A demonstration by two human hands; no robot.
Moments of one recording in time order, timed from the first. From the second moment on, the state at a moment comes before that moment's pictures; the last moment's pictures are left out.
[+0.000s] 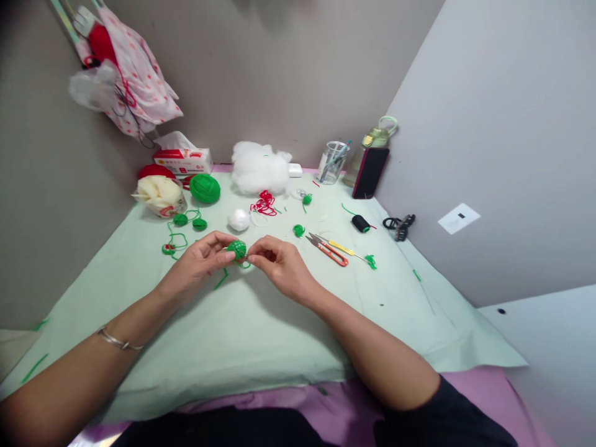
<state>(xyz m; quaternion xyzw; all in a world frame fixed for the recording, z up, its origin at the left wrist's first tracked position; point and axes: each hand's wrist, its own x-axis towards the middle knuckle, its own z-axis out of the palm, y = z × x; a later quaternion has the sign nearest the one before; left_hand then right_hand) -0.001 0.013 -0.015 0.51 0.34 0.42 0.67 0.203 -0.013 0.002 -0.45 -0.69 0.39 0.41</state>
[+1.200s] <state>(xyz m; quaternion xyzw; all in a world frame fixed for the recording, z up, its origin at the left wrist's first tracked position) -0.010 0.022 -0.020 0.66 0.39 0.33 0.56 0.329 0.028 0.033 -0.40 -0.38 0.42 0.72</state>
